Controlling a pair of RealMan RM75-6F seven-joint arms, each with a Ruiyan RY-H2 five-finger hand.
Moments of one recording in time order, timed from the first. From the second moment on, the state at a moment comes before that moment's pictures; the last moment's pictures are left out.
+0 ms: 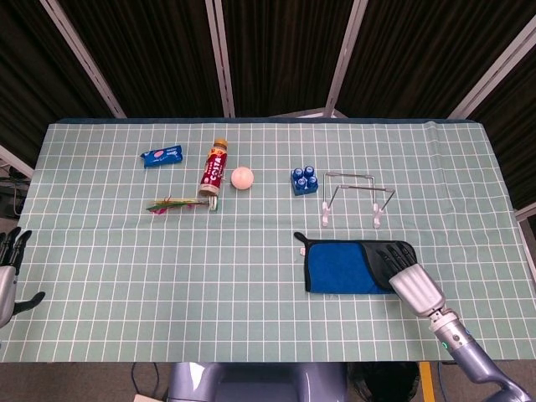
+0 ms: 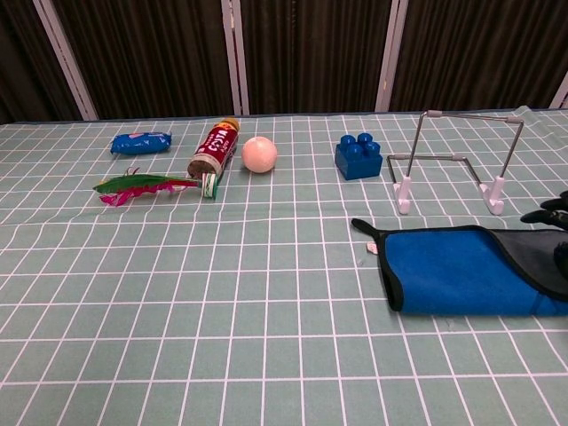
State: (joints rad) left arm -0.09 -1.07 -0.06 -1.79 1.33 1.47 0.35; right arm 0.37 -1.47 -0.13 -1.03 -1.70 1.29 -0.21
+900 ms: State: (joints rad) left arm -0.09 -1.07 -0.06 -1.78 1.33 1.47 0.34; right arm 0.38 -1.45 0.05 -1.15 -1.40 1.09 0.18
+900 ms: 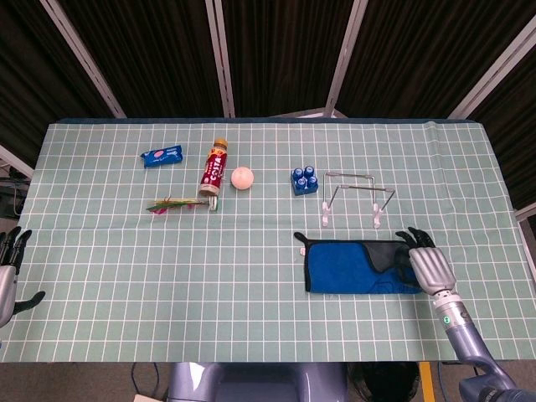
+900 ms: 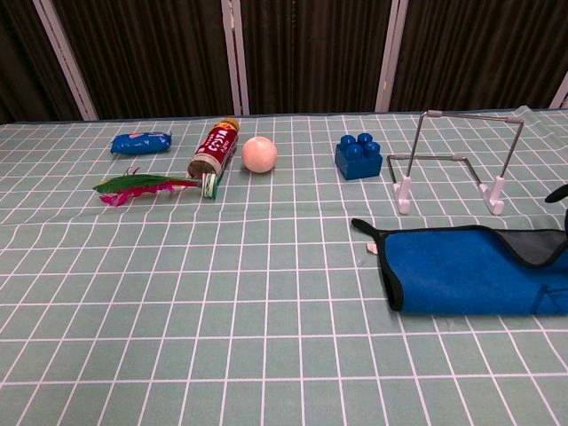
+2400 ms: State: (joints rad) left arm -0.09 -1.06 -0.06 -1.79 1.33 1.47 0.33; right arm 0.51 -1.36 0.05 -1.25 -1.70 1.17 0.21
